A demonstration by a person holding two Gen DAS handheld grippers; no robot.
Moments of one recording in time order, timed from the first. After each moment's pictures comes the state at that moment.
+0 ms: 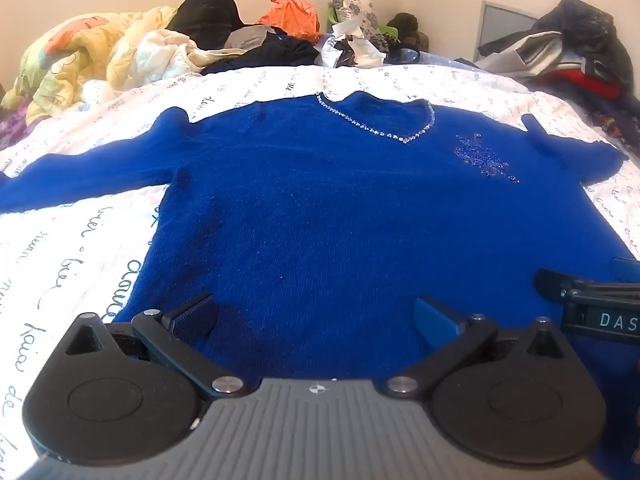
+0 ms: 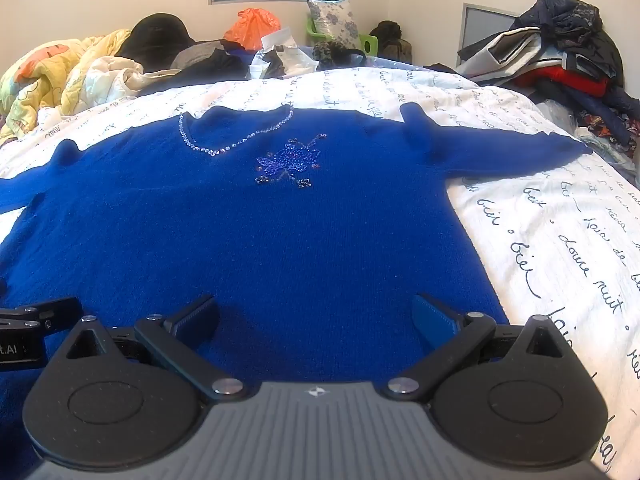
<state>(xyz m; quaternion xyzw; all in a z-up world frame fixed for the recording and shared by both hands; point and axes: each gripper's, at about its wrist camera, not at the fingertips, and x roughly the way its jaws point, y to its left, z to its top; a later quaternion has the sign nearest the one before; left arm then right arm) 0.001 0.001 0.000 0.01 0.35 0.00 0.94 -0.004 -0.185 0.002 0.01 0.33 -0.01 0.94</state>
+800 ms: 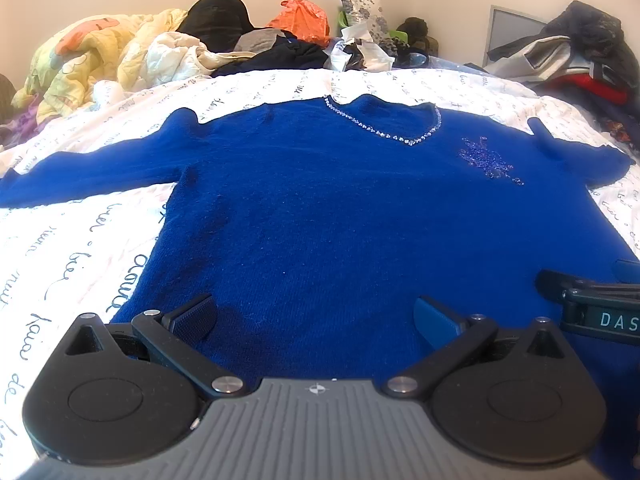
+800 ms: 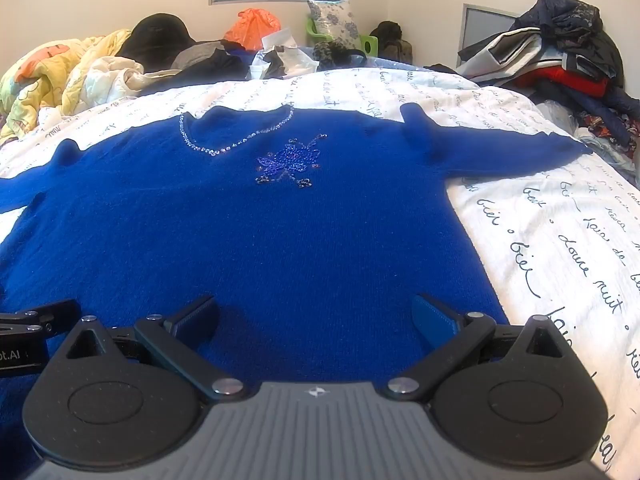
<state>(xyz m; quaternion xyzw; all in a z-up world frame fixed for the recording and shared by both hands) -0.006 -0.001 0.001 0.00 0.34 0.01 0.94 -0.005 -0.184 0.002 0.01 0.33 -0.01 0.94</state>
